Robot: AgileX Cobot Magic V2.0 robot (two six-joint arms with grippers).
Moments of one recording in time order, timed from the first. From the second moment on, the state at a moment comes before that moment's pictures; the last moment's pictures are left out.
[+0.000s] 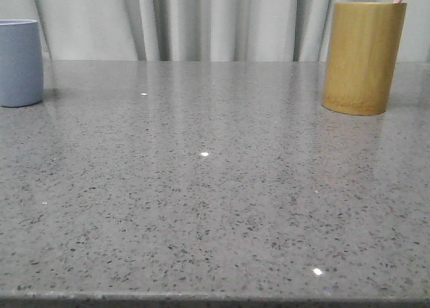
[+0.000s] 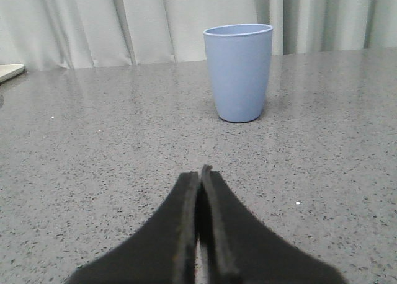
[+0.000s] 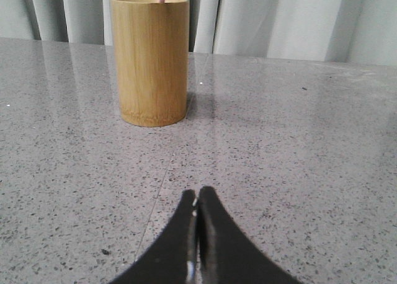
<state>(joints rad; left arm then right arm) 0.00 0.00 0.00 0.04 0.13 -0.04 0.10 -0.01 0.03 -0.08 0.12 0.11</state>
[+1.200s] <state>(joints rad) 0.00 0.07 -0.21 -0.07 0.29 -0.04 0.10 0.03 -0.20 -0.02 0.28 0.11</state>
